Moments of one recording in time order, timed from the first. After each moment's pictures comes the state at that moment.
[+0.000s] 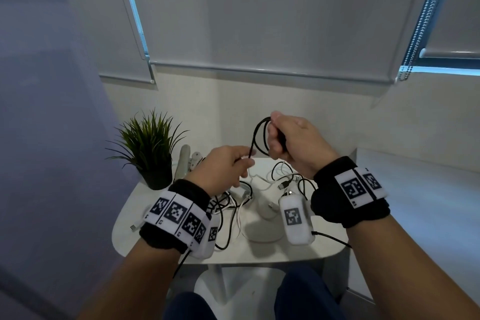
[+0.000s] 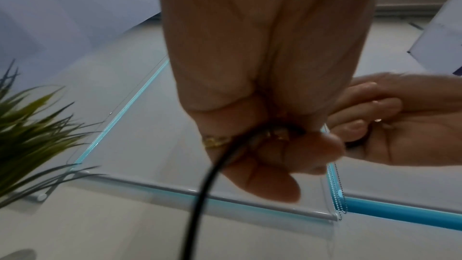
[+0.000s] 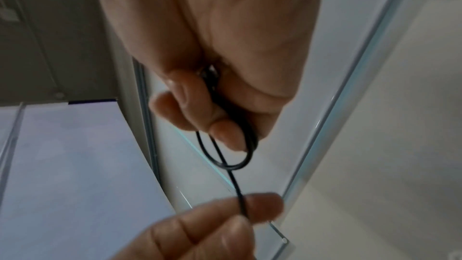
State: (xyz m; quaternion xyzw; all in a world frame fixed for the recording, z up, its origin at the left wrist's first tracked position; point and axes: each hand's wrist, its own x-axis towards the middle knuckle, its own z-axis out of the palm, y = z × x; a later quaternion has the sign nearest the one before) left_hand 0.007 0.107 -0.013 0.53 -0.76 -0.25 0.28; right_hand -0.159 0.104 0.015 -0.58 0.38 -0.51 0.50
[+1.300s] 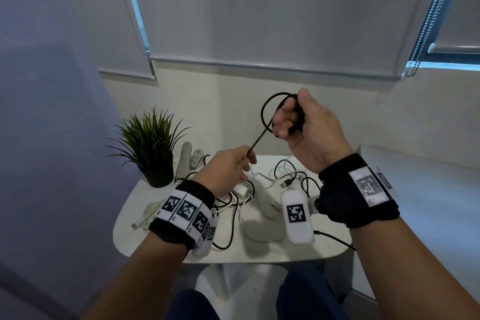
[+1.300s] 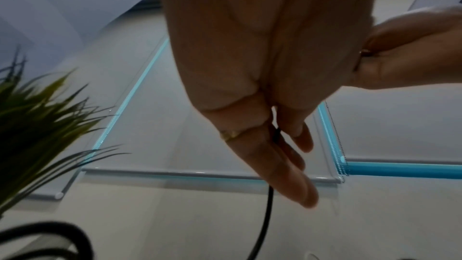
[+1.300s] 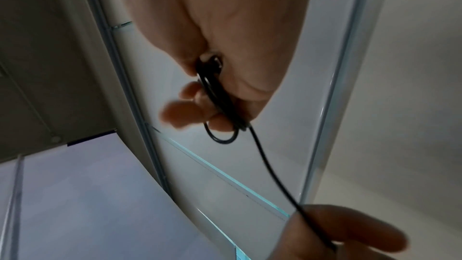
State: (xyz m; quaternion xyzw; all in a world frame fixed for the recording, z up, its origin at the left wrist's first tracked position) left_hand 0.007 0.096 -0.031 0.53 -0.75 -0.29 0.27; right_hand -0.157 0.106 0.028 -0.46 0.29 -0.63 0.56
